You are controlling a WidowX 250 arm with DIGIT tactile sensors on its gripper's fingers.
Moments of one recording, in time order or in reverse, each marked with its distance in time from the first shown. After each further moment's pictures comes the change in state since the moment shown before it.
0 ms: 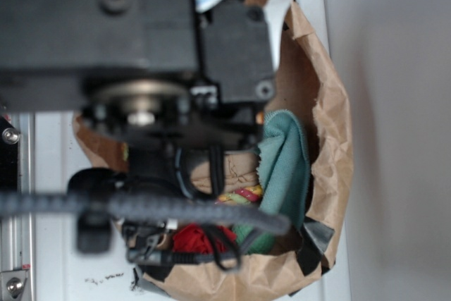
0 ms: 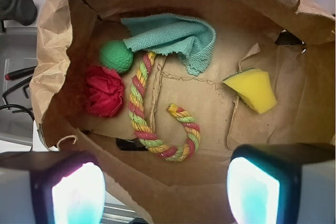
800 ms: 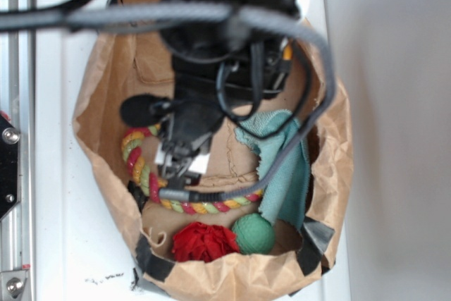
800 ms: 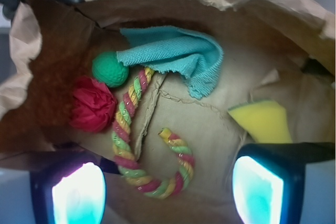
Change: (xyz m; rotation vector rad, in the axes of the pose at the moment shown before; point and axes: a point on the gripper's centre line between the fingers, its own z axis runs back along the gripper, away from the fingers) arm 0.018 0.037 -0.047 -0.132 -0.034 -0.197
